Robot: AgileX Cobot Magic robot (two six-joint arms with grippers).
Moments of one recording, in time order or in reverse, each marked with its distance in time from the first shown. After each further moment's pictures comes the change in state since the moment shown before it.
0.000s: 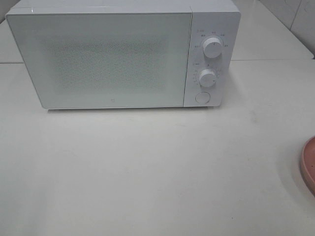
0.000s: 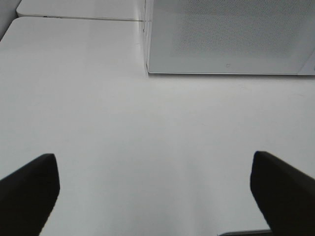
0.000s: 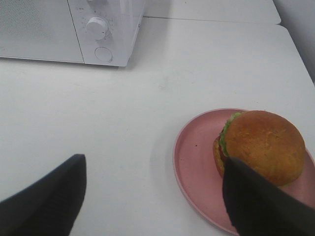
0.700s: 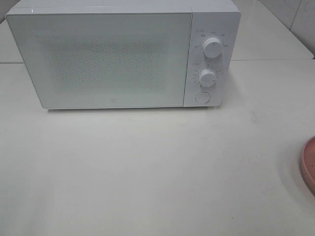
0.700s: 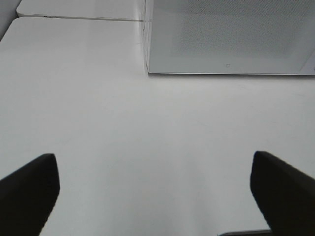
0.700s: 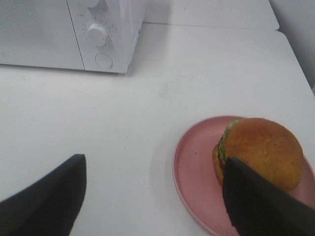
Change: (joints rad) left arm 0.000 0.000 0.000 0.000 0.000 0.000; right arm 0.000 0.000 -0.008 0.000 -0.020 0.000
